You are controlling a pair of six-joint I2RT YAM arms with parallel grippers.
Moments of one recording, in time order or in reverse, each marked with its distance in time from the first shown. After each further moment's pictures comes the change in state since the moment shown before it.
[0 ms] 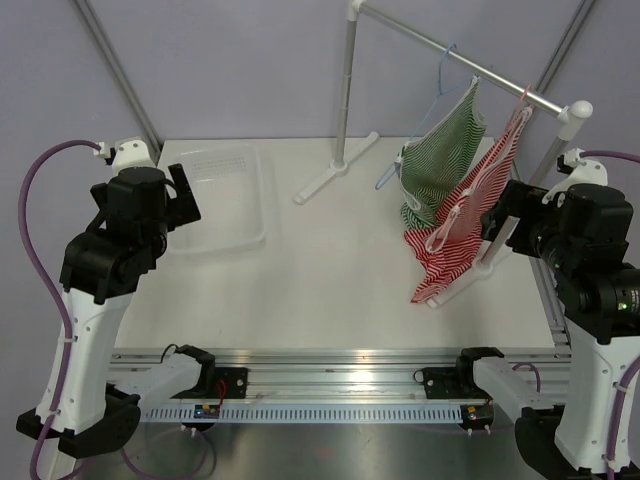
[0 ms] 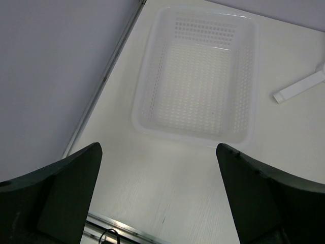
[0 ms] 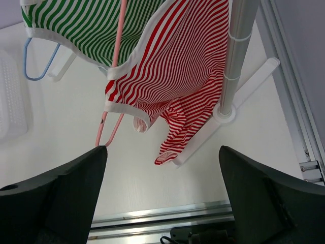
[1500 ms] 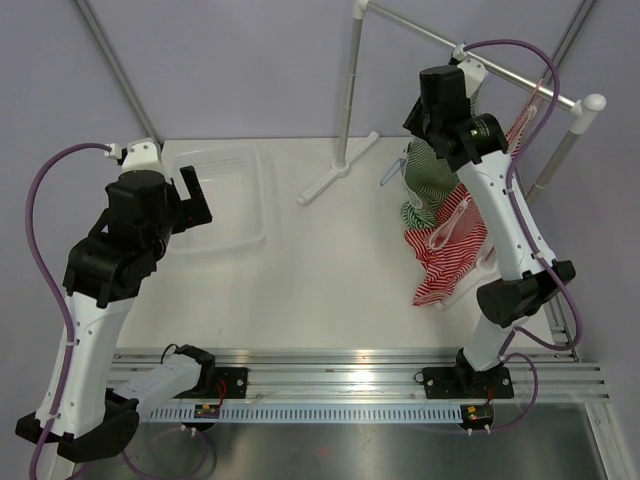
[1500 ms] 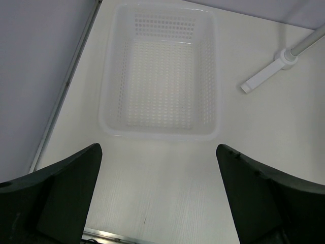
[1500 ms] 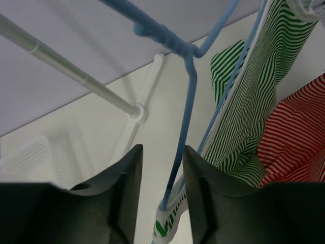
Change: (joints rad) left arm -0.001 -0.031 -0.061 0.079 0.158 0.010; right arm 0.343 0.785 0.433 0.378 0.365 0.339
